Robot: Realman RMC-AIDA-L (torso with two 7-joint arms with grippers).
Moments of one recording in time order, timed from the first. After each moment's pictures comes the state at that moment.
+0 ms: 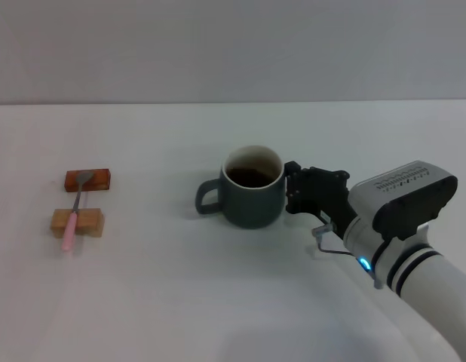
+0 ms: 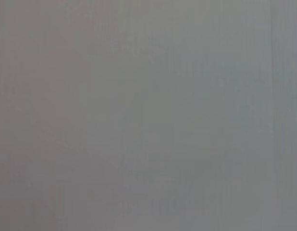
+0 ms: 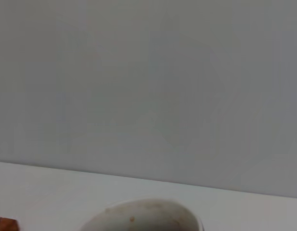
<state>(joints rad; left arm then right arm) -0.19 -2.07 -1.34 -0.27 2.46 1.26 -0.05 0.62 2.09 0.37 0.48 -1.91 -0.72 0.01</state>
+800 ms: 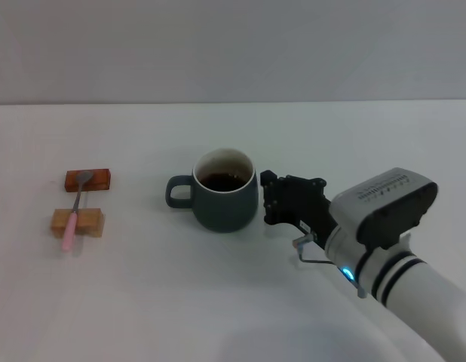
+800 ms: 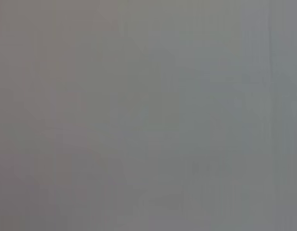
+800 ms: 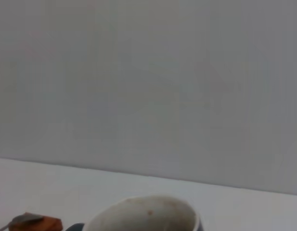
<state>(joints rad) -0.19 -2.07 -1.33 -0.27 2.46 1.26 -0.05 0.61 2.09 0.35 0.54 -1.94 -0.71 0.01</state>
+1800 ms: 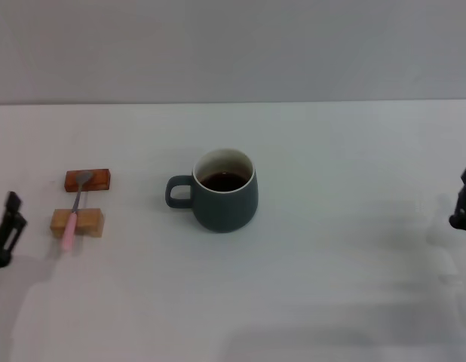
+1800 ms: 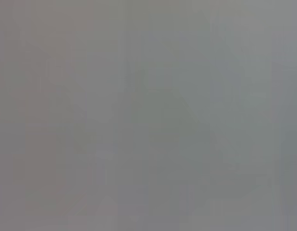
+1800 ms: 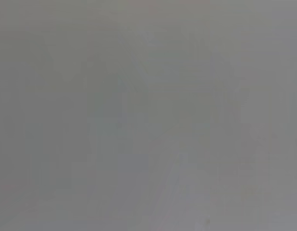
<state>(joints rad) -0.06 -2.06 -0.92 -0.30 2.47 1.40 -0.11 0.28 2.09 0.50 0.31 -1.93 -1.23 0.00</state>
